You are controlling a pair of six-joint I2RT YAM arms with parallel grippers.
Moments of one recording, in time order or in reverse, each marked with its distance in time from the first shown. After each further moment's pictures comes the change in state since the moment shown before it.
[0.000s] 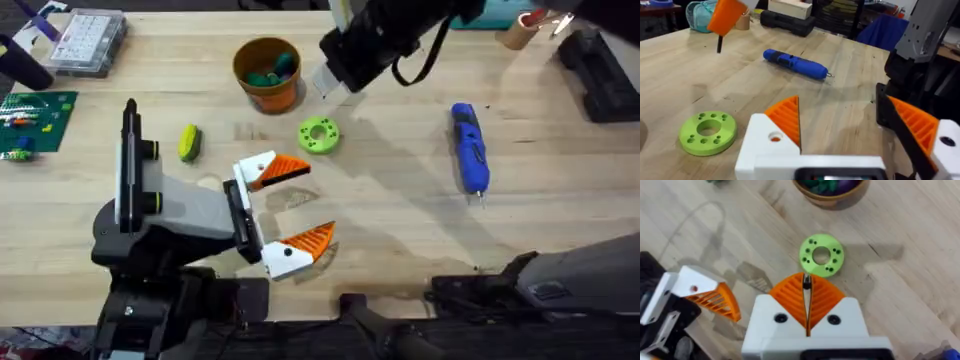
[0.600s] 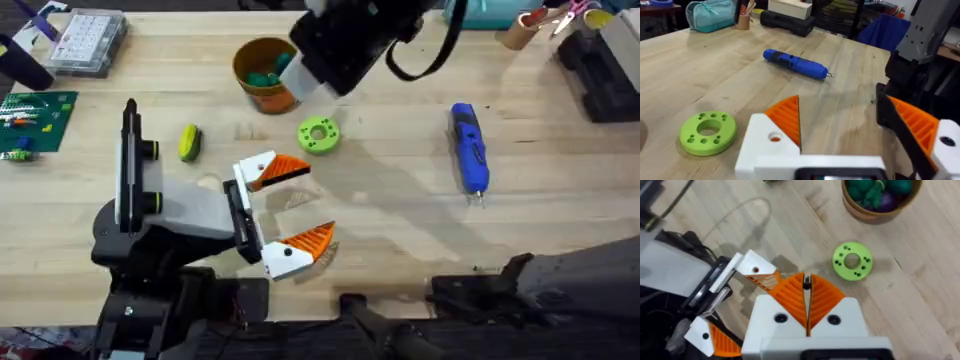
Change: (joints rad) left arm 0.000 0.000 0.000 0.000 0.000 0.000; right arm 0.139 -0.002 0.212 -0.173 -0.019 -0.012
